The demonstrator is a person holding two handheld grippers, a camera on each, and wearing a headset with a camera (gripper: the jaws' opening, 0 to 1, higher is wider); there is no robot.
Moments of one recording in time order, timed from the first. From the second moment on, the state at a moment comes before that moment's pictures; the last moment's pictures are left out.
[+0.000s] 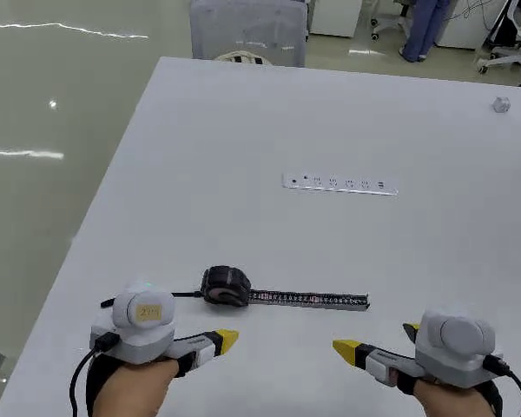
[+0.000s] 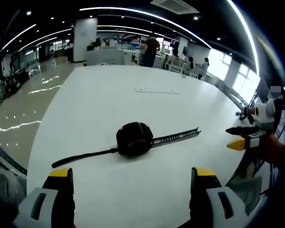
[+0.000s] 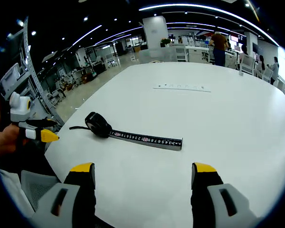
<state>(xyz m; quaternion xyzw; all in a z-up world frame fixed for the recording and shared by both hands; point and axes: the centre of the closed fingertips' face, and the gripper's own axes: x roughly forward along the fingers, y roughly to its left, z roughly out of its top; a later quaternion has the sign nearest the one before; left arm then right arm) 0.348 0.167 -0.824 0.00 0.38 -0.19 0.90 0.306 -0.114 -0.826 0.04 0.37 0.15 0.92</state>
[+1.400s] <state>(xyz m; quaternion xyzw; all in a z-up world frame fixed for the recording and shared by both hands) 0.323 0.173 -0.798 0.01 0.38 -0.17 0.91 0.276 -0.120 -0.795 0.06 0.36 0.11 0.92</state>
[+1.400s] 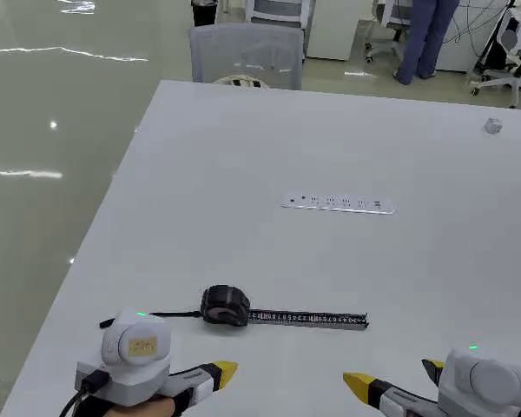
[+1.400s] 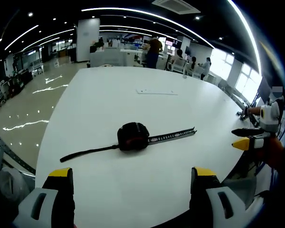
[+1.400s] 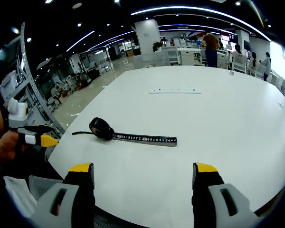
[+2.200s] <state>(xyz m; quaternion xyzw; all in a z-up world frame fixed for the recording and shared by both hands) 0.326 0.167 -0.794 0.02 0.38 -0.16 0.91 0.272 -0.123 -0.804 0.05 0.37 0.12 0.92</state>
